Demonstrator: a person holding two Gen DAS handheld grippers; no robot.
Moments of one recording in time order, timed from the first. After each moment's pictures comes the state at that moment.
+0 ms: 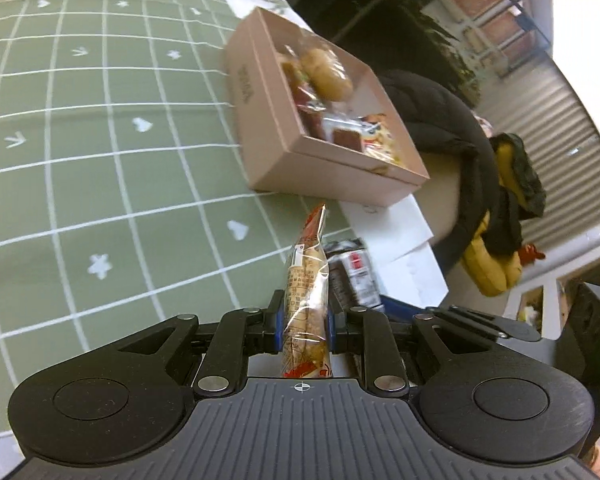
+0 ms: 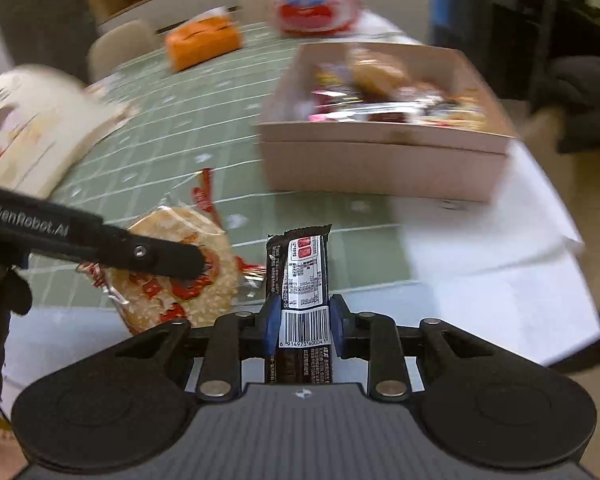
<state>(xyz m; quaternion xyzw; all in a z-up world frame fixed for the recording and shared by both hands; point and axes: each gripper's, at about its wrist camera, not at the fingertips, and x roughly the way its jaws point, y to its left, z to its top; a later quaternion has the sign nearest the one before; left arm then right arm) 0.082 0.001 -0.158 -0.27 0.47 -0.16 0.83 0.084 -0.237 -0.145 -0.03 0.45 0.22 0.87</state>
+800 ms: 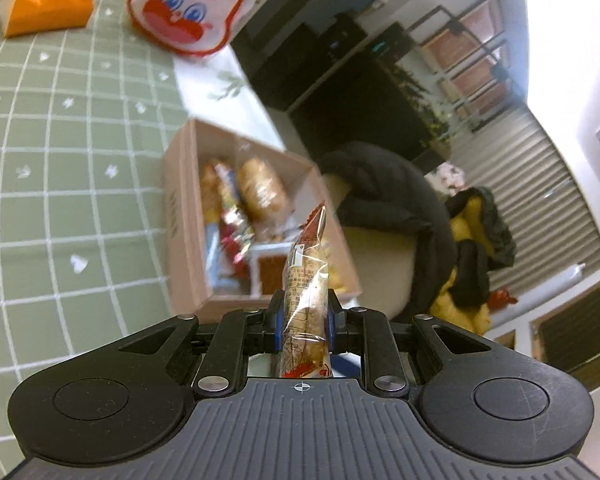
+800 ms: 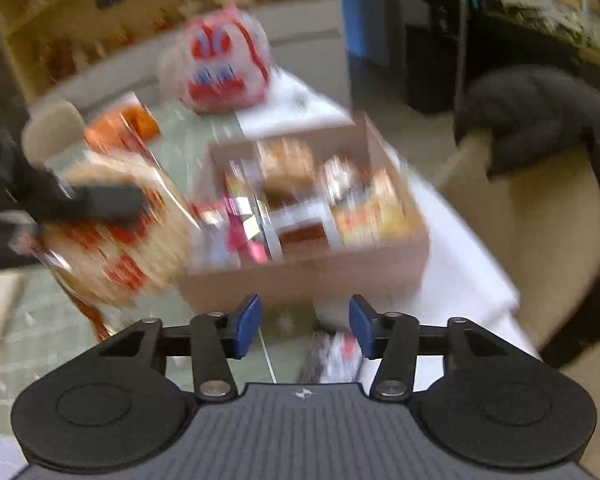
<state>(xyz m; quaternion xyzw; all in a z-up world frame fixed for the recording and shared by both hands) 0.135 0.002 -0.088 -0.31 0.40 -0.16 0.85 0.126 -0.247 -0.122 0.03 0.41 0.12 0.90</state>
